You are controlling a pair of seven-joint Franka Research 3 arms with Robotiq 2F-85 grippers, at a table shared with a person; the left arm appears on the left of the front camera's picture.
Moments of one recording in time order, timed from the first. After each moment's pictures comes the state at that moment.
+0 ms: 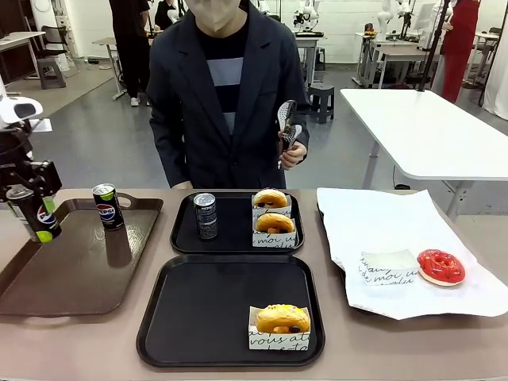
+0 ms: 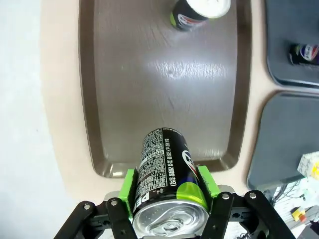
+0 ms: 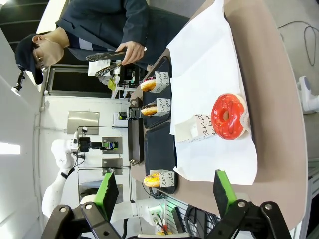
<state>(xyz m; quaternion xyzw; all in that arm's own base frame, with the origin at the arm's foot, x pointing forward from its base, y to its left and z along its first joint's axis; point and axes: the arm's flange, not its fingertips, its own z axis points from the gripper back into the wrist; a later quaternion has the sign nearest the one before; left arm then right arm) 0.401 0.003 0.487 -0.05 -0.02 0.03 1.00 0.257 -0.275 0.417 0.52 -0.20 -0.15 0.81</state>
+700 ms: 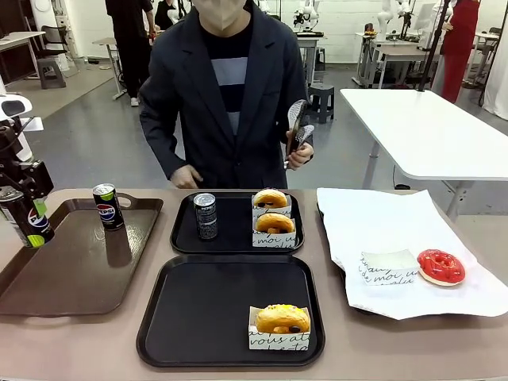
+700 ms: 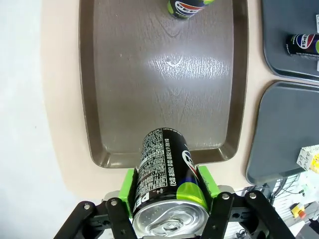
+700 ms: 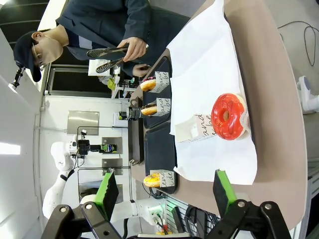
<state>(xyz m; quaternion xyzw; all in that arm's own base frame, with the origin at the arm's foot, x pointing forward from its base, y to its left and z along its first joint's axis) 0.390 0.004 0.490 -0.05 -0.01 0.03 1.00 0.257 -0.275 0.417 0.52 -0.20 -0.15 0.81</state>
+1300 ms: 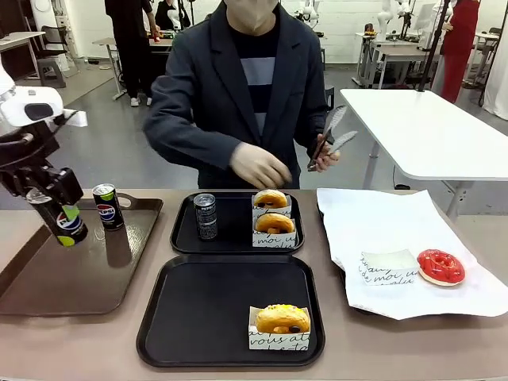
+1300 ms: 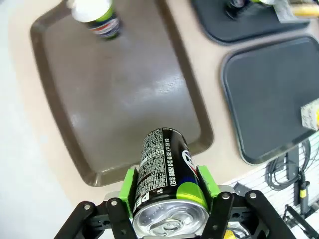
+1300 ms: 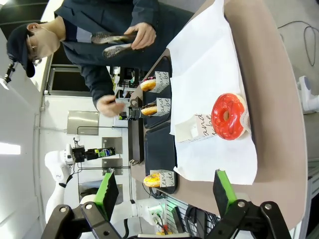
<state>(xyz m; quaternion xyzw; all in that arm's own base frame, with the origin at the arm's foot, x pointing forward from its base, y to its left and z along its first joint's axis) 0.341 -0.084 0.512 -0.03 -0.09 -0.16 0.98 0.257 -0.275 0.417 0.52 -0.20 -0.15 0.81</state>
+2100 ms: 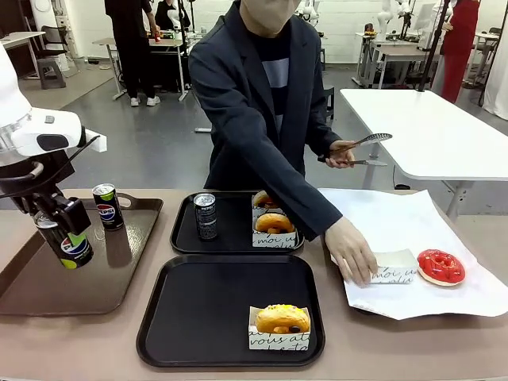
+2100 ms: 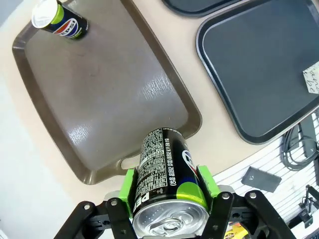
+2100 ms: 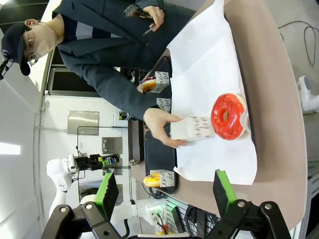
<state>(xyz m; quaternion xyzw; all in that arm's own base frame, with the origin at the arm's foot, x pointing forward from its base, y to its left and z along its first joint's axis) 0.303 -0.116 0.494 0.01 -0.08 -0.23 0.97 0.257 -0.275 0.417 0.52 -0.20 -0.15 0.81</state>
